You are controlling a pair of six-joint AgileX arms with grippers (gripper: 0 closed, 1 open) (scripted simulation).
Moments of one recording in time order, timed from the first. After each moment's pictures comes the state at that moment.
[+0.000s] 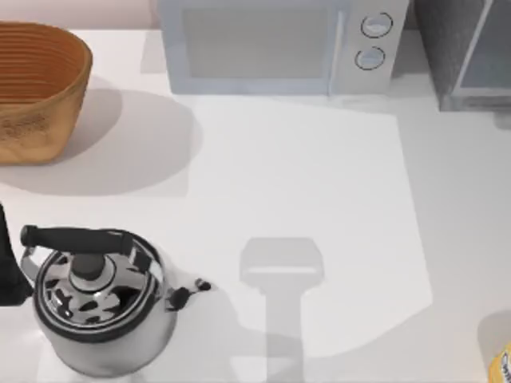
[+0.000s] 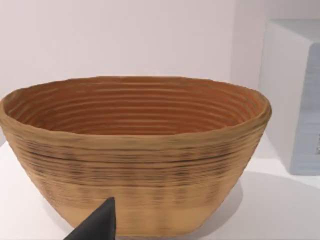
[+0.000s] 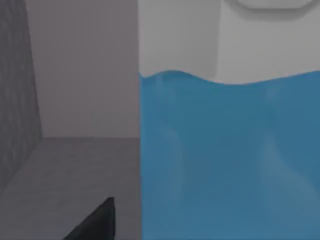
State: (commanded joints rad) left arm 0.00 0.00 0.00 0.00 0.00 0.00; right arm -0.27 2.13 0.95 1.20 -0.24 0.01
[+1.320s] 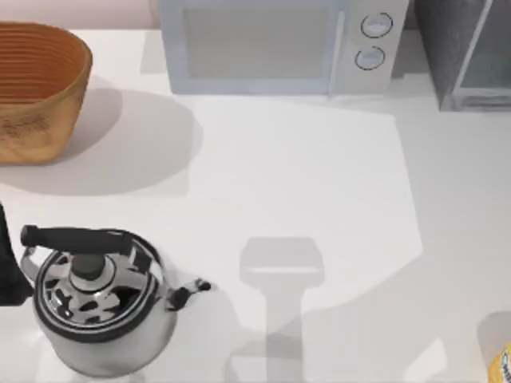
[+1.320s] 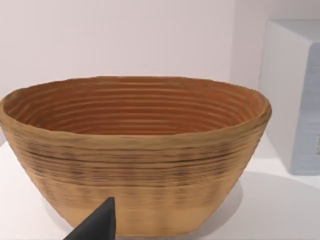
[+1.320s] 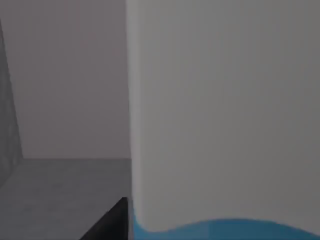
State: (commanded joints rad) left arm 0.00 0.00 0.00 0.00 0.00 0.00; right arm -0.23 2.29 1.25 1.04 -0.19 0.01
